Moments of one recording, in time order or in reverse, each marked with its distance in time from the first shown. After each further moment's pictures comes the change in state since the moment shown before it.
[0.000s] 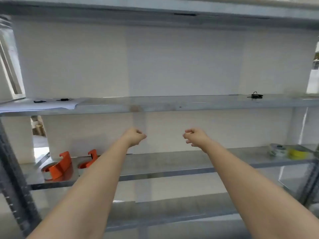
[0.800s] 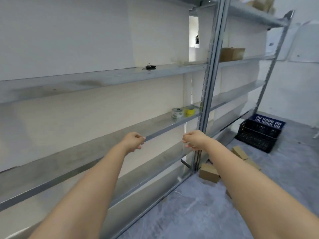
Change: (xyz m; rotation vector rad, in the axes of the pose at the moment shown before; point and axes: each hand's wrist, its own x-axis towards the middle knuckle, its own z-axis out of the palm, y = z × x) left_hand -0.030 0.179 0.308 -0.146 -0.528 0.196; right_hand -0.120 0.214 -0.250 0.056 0.287 0.475
